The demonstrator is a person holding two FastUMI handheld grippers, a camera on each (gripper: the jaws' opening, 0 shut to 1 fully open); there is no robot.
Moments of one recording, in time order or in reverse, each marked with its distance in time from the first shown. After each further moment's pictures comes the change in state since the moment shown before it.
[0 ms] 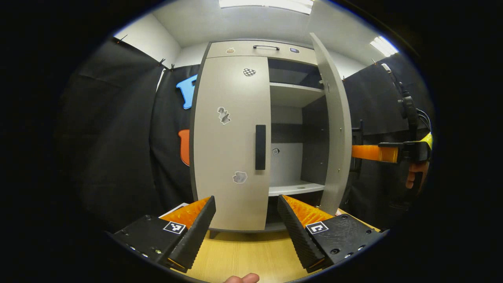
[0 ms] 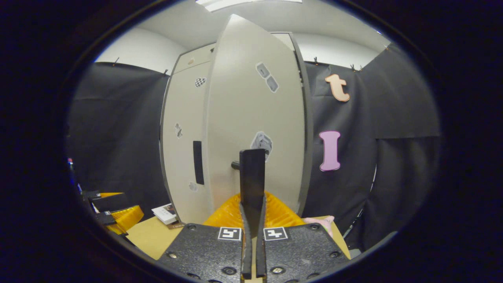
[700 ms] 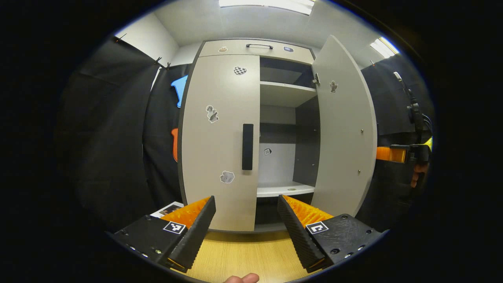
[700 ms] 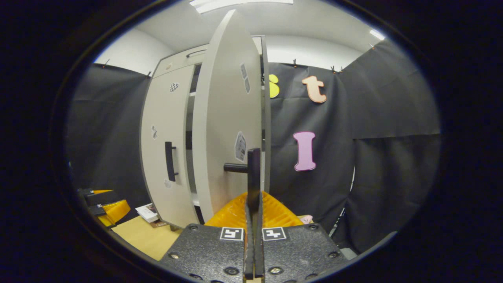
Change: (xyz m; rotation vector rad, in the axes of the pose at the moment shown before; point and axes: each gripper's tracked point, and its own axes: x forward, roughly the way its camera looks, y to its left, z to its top) left arm 0.006 -0.018 0.002 -0.012 0.006 -0.014; right arm -0.022 -0.079 0.000 0.003 -0.025 -0.153
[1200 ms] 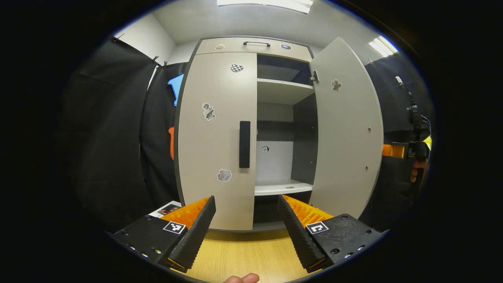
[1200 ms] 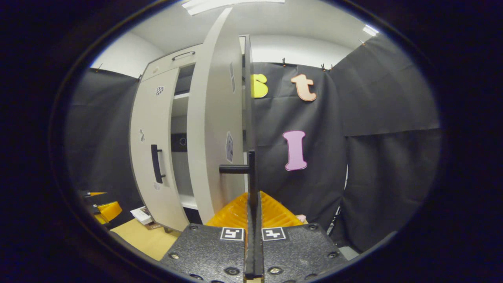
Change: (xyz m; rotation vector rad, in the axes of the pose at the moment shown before) left arm 0.002 -0.004 -0.006 0.014 0.020 -0.020; right arm -0.009 -0.023 -0.004 0.034 0.004 -0.027
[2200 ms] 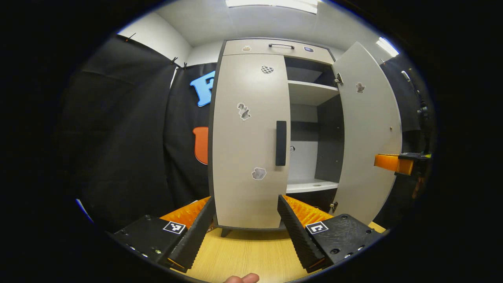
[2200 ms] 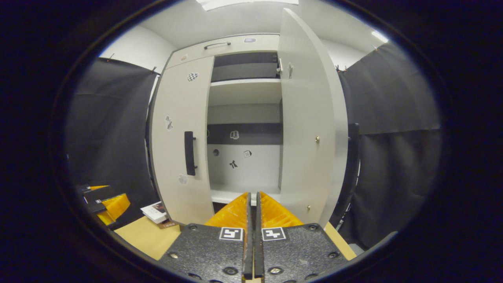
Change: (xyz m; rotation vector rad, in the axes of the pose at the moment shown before) left arm -0.017 0.078 -0.007 -0.020 -0.011 0.145; right arm 0.005 0.118 -0.035 -0.029 0.013 0.029
